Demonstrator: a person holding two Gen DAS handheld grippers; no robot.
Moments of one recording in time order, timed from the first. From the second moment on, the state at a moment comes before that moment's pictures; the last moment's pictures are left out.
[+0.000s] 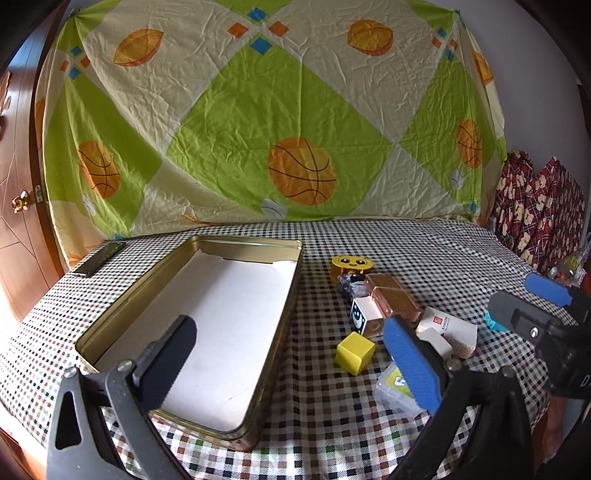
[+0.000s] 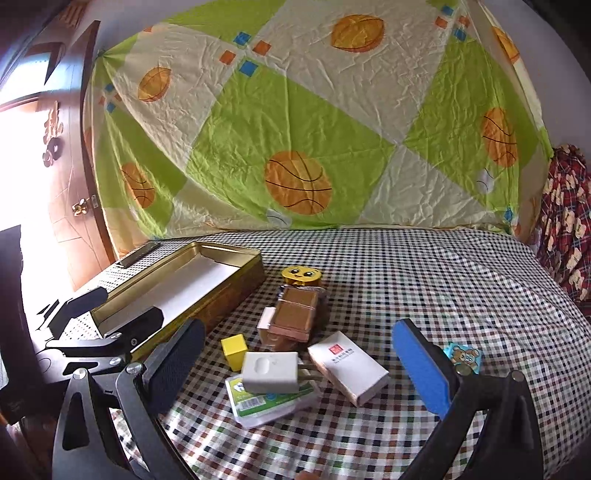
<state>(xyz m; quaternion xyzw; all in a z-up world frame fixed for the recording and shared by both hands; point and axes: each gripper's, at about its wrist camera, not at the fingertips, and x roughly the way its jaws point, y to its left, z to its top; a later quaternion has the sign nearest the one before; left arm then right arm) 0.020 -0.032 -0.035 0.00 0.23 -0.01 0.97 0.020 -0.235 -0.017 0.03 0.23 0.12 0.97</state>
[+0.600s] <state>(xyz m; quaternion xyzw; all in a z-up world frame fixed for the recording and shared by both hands) 0.050 -0.126 -0.065 0.07 0.27 -0.10 0.95 0.047 -0.335 -0.060 0.10 0.26 0.00 0.96</state>
